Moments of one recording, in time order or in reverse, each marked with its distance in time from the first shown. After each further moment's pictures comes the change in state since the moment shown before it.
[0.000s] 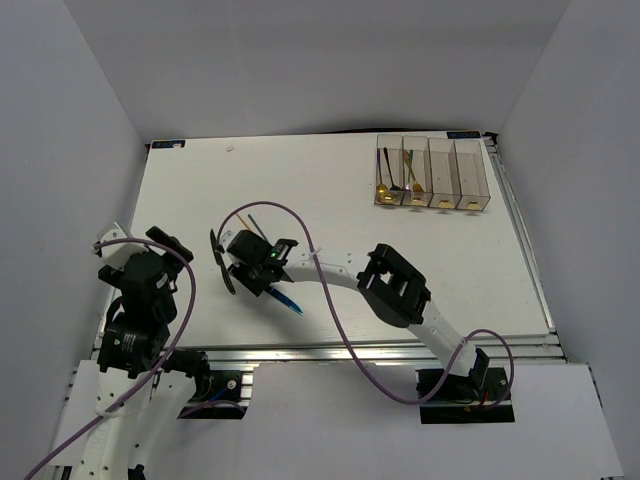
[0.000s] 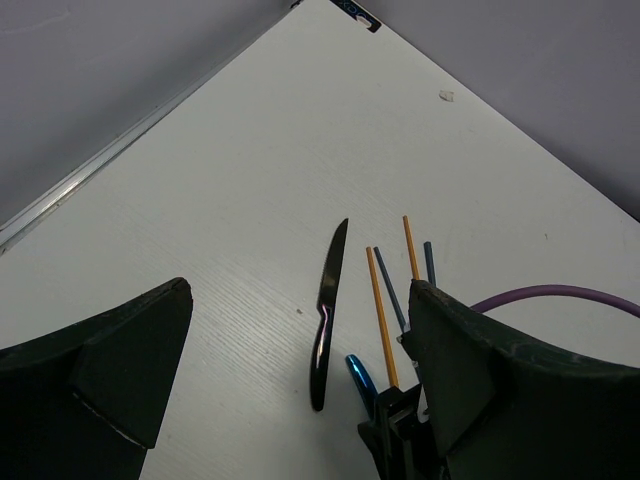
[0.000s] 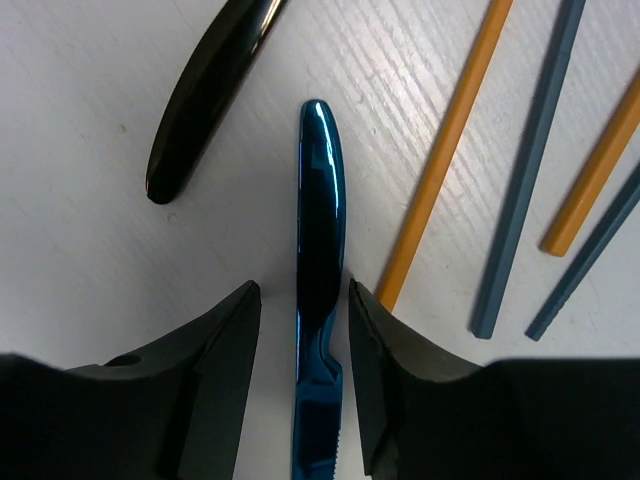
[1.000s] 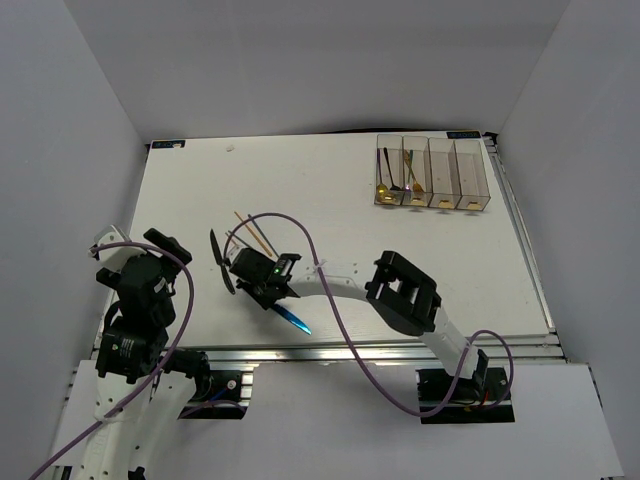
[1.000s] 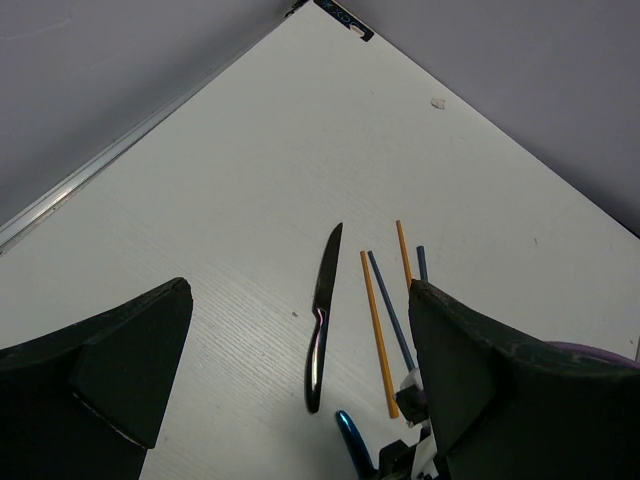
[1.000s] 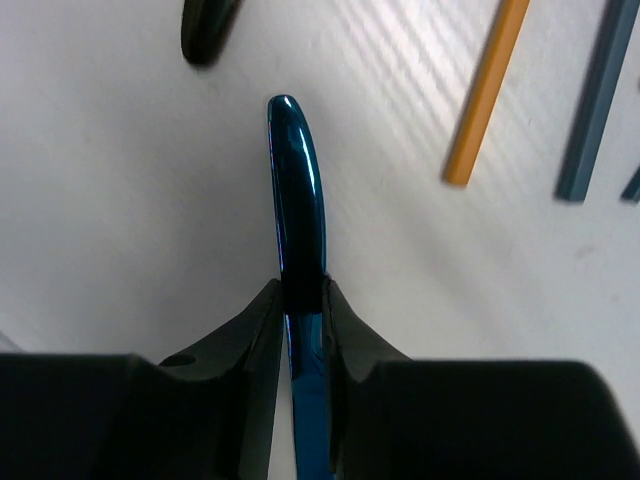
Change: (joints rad) left arm 0.000 -0.027 0.000 0.001 0.003 0.000; right arm 0.062 -0.081 -0.124 -0.025 0.068 0.139
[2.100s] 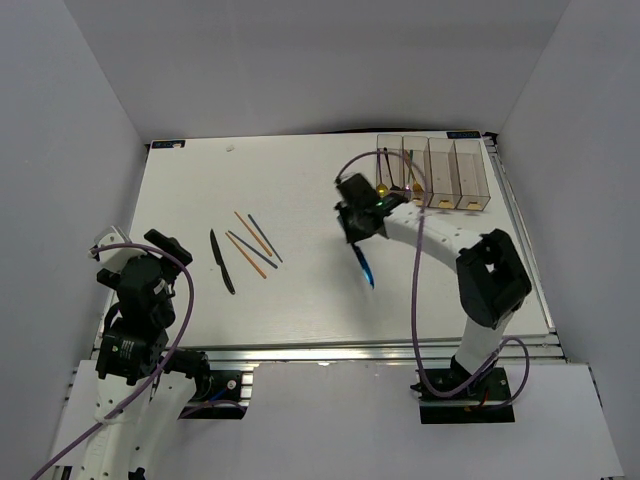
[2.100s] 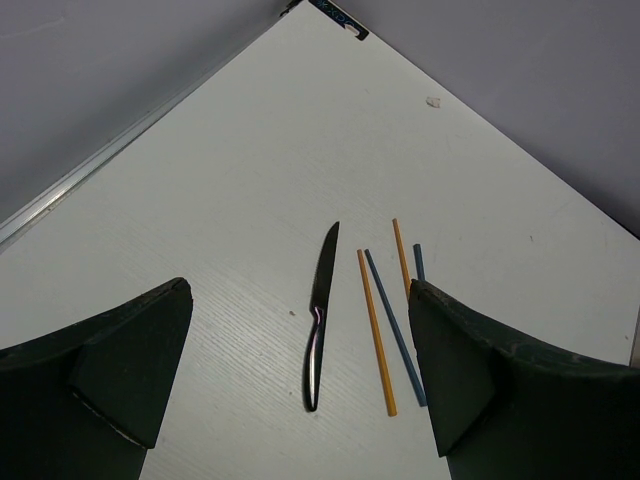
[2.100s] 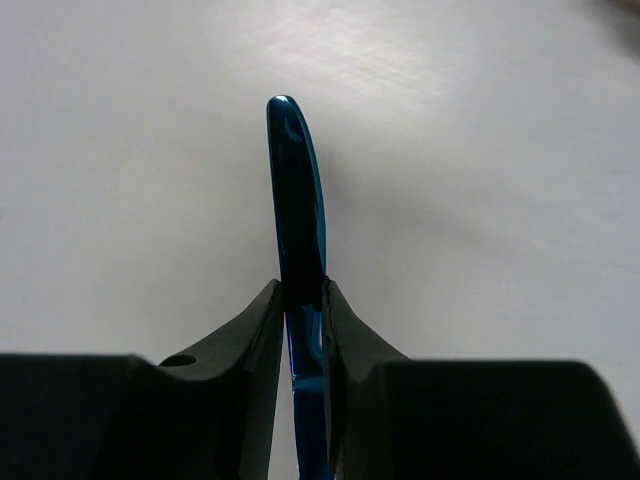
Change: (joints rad) left arm 0.000 -0.011 -0.007 0.005 0.010 0.004; right arm -0.484 -0.448 -0.391 -0.018 0.013 0.050
